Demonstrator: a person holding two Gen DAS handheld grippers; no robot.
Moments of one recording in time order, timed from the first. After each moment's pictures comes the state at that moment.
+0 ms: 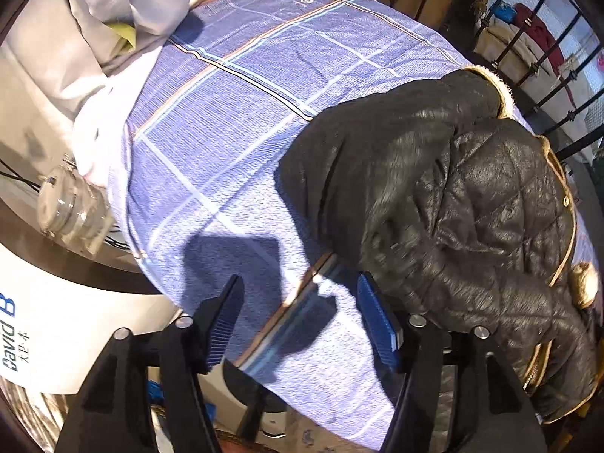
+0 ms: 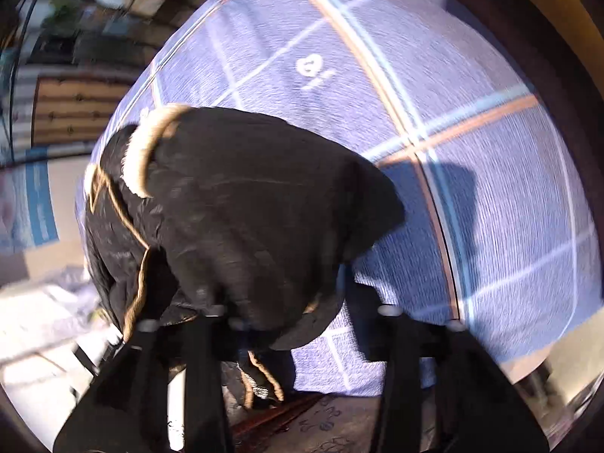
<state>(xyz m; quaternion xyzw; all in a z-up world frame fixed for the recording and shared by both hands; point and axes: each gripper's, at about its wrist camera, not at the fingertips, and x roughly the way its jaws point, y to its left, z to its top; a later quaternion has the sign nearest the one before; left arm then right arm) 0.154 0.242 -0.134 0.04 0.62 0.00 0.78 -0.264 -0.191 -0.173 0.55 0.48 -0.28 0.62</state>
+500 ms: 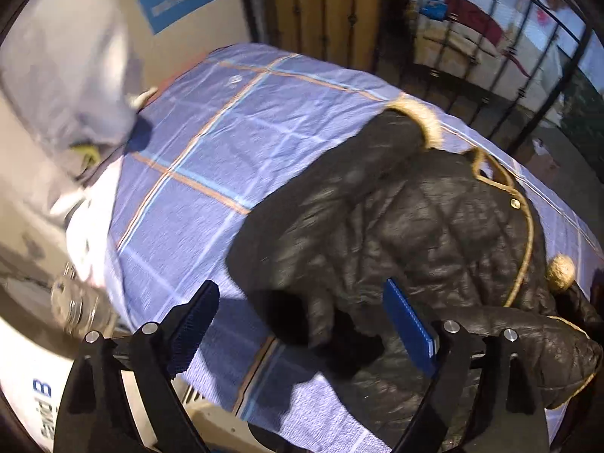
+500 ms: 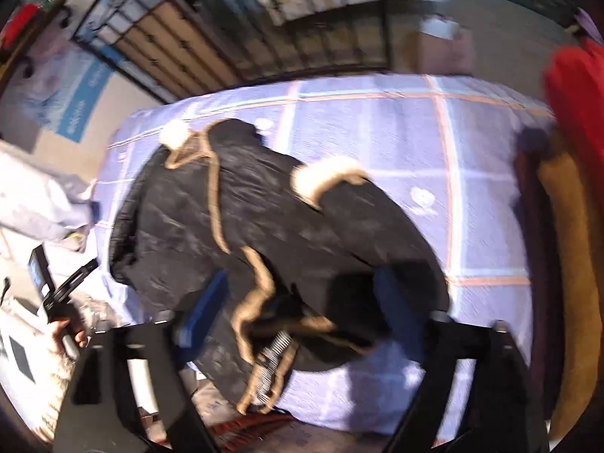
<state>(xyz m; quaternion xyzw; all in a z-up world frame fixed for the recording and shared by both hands) 0.187 0.162 -0.090 0.11 0.54 -0.11 0.83 -0.167 -0.146 -0.050 0.30 0.49 -0.19 0.80</state>
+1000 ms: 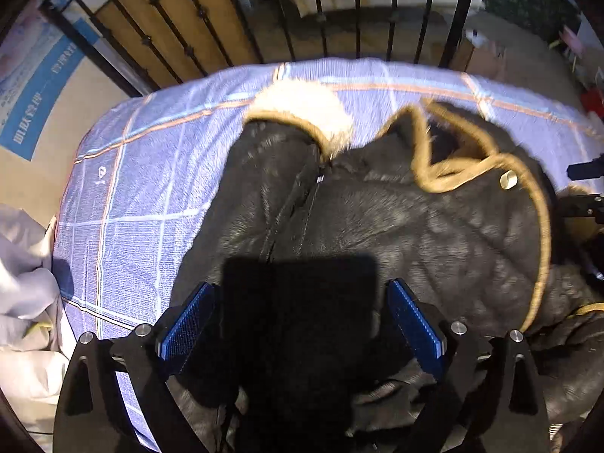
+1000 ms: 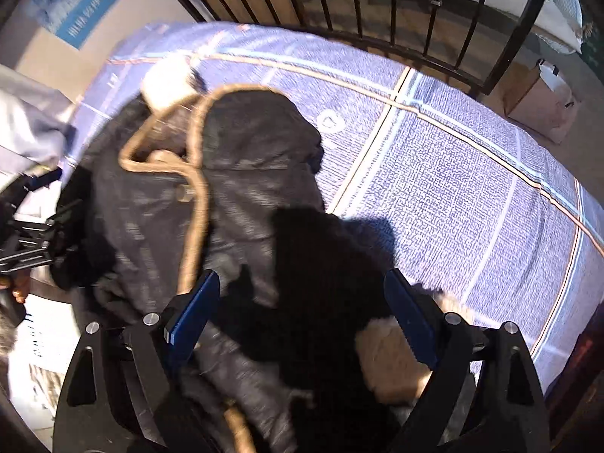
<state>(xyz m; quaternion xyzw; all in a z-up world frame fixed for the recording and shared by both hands) 0.266 0.024 -0.174 0.30 0.55 -0.23 0.75 0.050 -0.168 -0.175 0.17 0.61 -0.09 0.77</state>
